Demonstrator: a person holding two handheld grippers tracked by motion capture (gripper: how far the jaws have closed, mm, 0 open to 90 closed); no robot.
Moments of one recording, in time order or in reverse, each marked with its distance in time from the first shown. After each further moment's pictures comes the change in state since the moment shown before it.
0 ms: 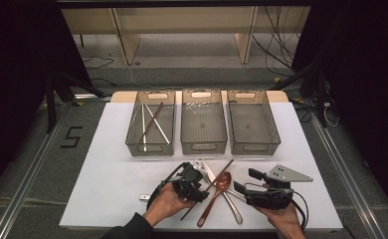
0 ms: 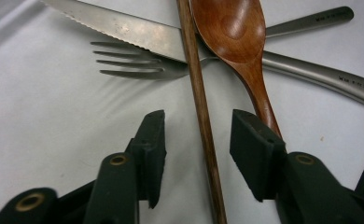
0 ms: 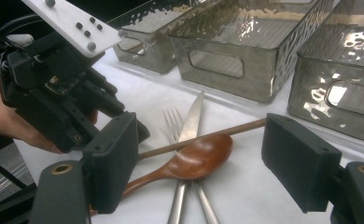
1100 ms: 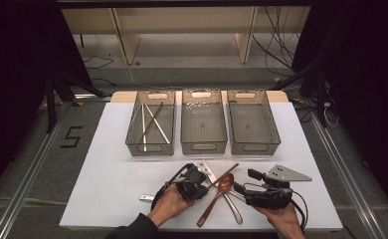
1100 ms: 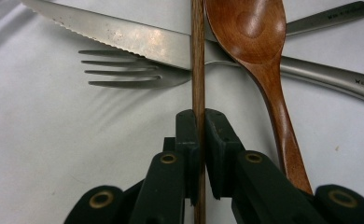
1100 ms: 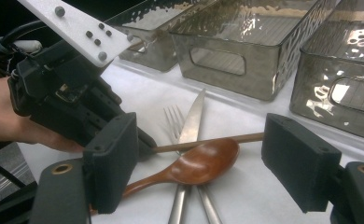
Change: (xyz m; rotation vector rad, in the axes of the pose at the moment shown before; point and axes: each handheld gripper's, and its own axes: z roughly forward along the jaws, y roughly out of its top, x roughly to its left) left arm -0.004 0.002 0.009 -0.010 0.040 0.026; right arm 0.000 -0.001 0.002 0.010 0.005 0.005
